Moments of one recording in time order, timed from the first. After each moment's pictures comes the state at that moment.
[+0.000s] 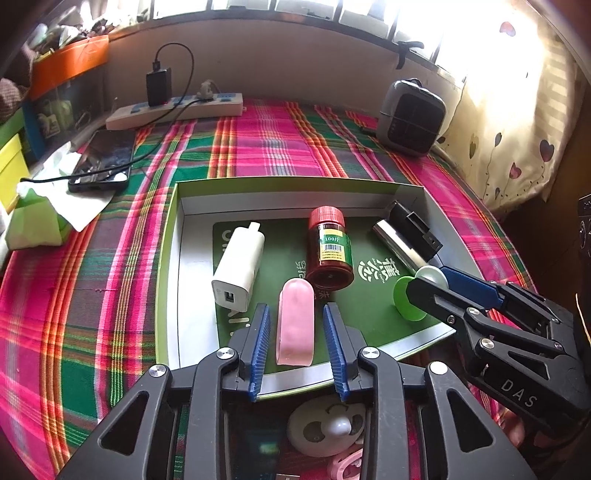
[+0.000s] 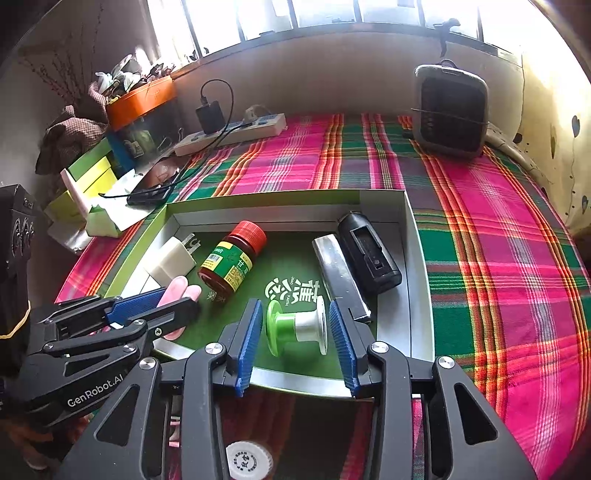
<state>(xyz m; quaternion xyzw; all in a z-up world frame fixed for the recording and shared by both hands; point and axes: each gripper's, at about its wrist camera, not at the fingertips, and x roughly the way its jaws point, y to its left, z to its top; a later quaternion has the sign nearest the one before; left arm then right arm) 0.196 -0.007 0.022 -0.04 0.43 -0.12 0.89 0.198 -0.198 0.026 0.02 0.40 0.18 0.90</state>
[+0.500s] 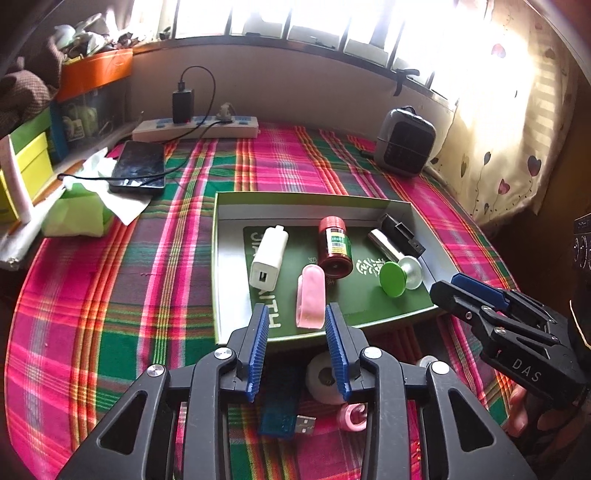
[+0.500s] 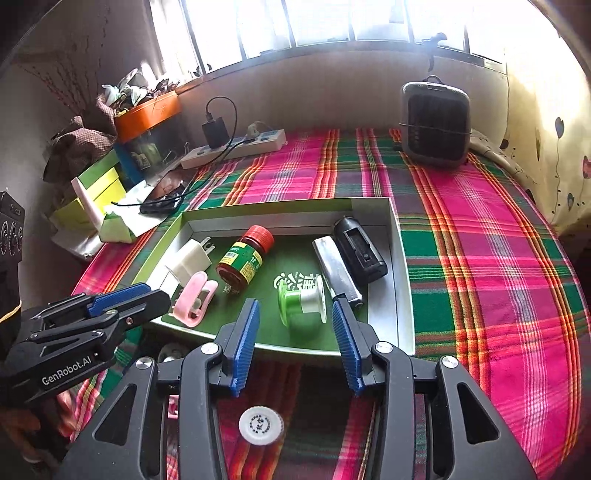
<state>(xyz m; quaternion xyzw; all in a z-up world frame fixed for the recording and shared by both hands) 0.151 0.023 0.046 -0.06 0.40 -0.11 0.91 0.166 -0.205 0.043 0.03 0.38 0.17 0.91</state>
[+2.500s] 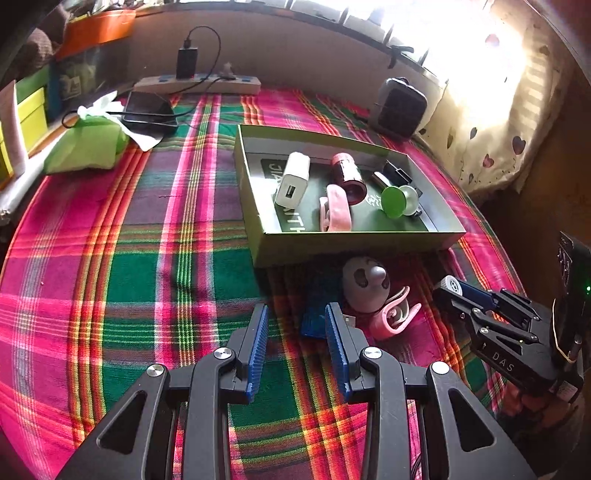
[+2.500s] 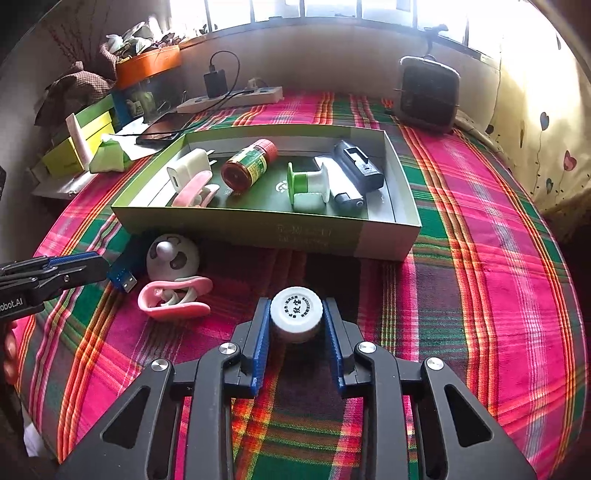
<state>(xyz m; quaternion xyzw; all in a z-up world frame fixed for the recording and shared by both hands) 0.125 0.056 0.016 -0.07 0.45 -0.16 0.88 0.108 -0.191 0.007 -0.03 0.41 0.13 0.90</state>
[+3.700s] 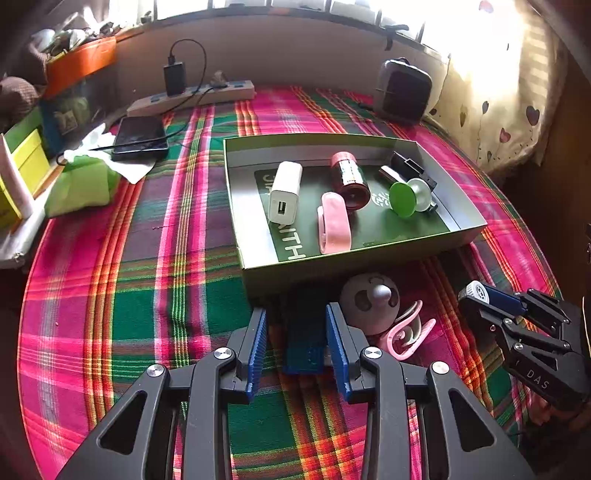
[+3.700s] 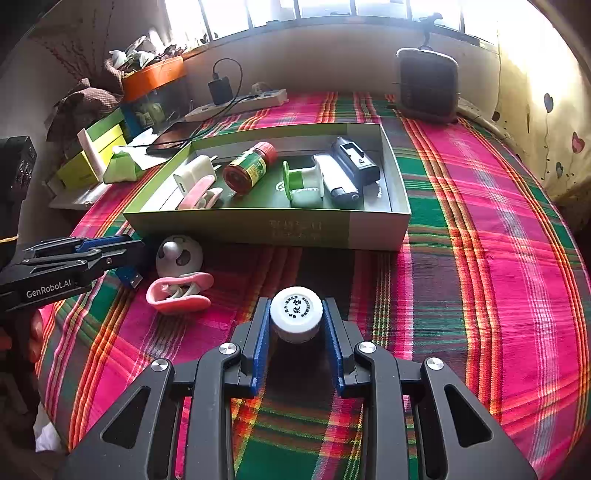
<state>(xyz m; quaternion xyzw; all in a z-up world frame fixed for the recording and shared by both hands) 0.139 0.029 0.022 0.00 0.45 -0.12 0.88 0.106 -0.209 0.007 0.01 0.42 0.16 0.90</state>
